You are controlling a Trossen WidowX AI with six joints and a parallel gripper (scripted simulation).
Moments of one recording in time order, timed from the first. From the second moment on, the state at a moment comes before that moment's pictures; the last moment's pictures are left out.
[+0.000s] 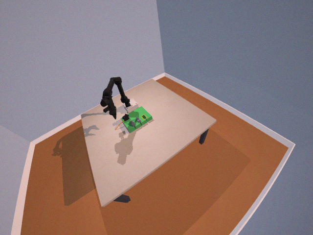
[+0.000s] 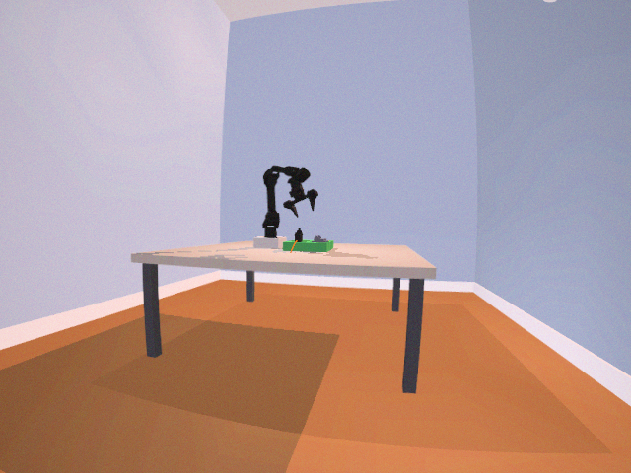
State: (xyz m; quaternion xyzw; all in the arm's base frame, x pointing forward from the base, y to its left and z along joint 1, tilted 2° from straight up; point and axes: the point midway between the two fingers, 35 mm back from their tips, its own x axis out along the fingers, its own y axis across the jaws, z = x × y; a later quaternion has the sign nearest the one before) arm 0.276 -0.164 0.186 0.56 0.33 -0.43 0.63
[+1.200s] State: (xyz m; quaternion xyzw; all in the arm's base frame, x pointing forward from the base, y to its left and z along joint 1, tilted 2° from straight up) arm 0.226 -0.099 0.090 0.46 0.52 -0.45 0.56
